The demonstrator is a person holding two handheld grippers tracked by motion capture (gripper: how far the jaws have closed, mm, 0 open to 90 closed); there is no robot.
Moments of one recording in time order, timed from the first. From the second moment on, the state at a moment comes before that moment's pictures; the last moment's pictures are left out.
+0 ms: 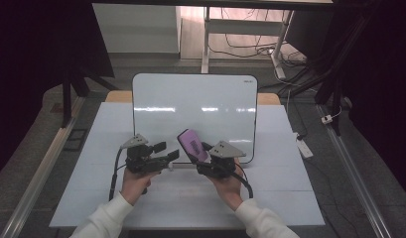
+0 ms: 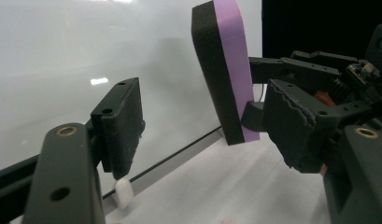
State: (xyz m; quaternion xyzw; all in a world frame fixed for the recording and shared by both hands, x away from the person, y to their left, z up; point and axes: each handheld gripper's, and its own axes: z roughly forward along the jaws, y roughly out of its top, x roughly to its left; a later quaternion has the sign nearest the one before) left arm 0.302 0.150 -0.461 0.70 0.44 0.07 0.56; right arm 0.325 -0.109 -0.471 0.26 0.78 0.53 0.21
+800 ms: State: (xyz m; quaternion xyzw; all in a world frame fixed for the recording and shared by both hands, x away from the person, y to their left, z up) left arm 0.315 0.134 -0.461 0.70 0.43 0.03 0.57; right arm 0.319 -0.098 -0.478 0.25 0.77 0.55 0.20
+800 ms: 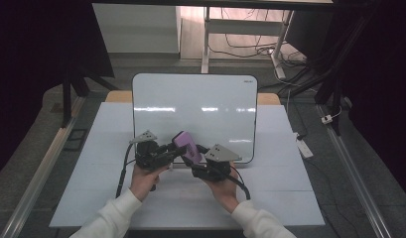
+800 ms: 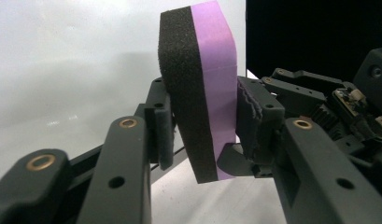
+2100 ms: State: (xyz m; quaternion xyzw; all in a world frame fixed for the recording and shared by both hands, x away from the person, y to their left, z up) left arm 0.300 0.195 -0.441 0.74 0.48 0.12 0.45; right arm 0.328 -0.191 -0.477 0.30 0.78 0.50 0.21
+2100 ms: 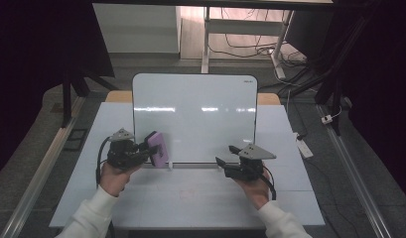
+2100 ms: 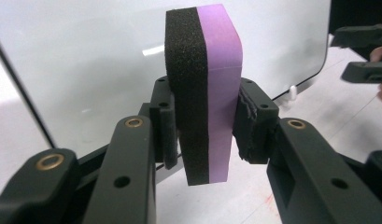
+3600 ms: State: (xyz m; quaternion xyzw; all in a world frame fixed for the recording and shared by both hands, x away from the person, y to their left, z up) left arm 0.323 0.203 -0.434 0.74 0.53 0.16 0.38; right arm 0.325 -0.243 -0.483 0.35 0.76 0.48 0.26
